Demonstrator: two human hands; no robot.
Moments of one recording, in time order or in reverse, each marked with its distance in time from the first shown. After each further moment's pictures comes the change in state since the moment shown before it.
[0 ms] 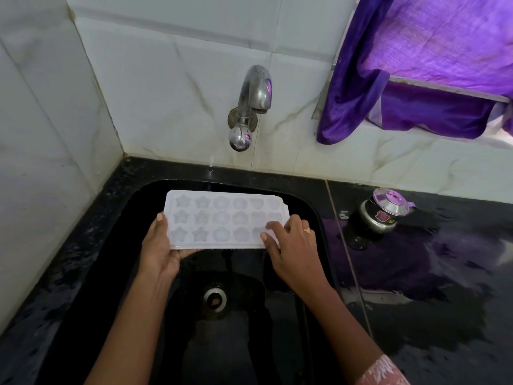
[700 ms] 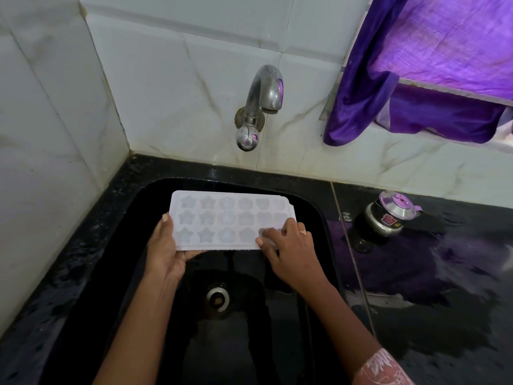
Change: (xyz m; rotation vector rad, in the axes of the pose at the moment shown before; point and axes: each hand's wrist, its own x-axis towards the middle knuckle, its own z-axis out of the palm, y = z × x) left_hand -0.004 -0.002 -0.001 -0.039 0.006 0.002; right_hand 0.005 -0.003 0.006 0.027 -0.174 -0.036
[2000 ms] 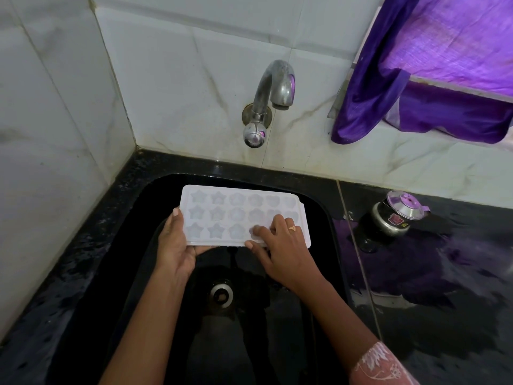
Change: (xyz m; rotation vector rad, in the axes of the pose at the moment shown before) left_hand -0.003 0.000 0.005 -0.015 -0.018 -0.026; right_hand 0.005 -0.021 -0.001 0.010 -0.067 -0.138
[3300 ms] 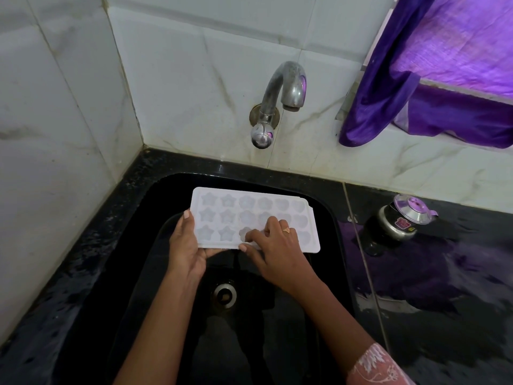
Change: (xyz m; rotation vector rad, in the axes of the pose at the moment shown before) left_hand -0.004 -0.007 0.002 -0.030 0.001 -0.016; right_hand 0.007 -0.014 0.006 0.006 -0.040 -0.036
